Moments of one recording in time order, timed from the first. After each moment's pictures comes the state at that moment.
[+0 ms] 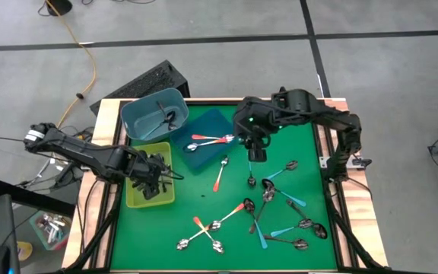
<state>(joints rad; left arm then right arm) -0.24 1.03 0.72 -1.00 -0.14 -0.70 -0.03 1.83 2.32 -1.50 0.08 -0.13</state>
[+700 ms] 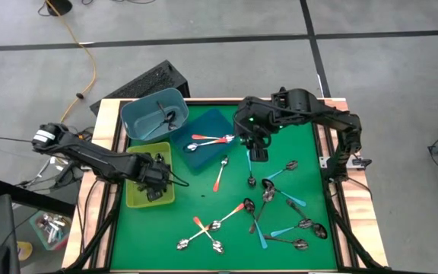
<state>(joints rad) -0.24 1.22 0.65 -0.91 -0.19 -0.62 -0.04 1.83 2.32 -1.52 0.08 -0.15</state>
